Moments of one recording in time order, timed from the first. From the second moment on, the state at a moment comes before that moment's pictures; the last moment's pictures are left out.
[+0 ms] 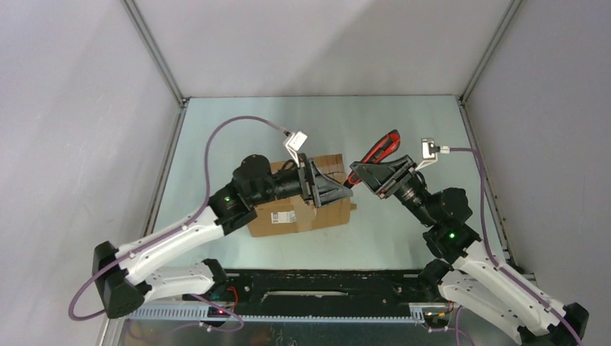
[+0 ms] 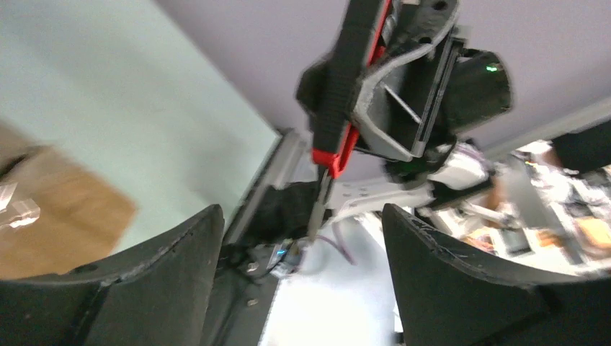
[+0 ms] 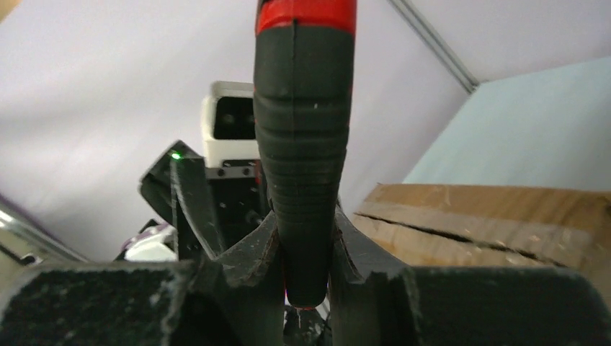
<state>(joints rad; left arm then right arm) -0.92 1.09 0.91 0.22 0.38 -0.87 0.70 0.69 0.58 0.48 -0.15 0.94</state>
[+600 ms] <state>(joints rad) -0.20 1.15 1.10 -0.42 -0.08 -0.60 1.09 0.63 0.32 0.15 0.22 1.07</state>
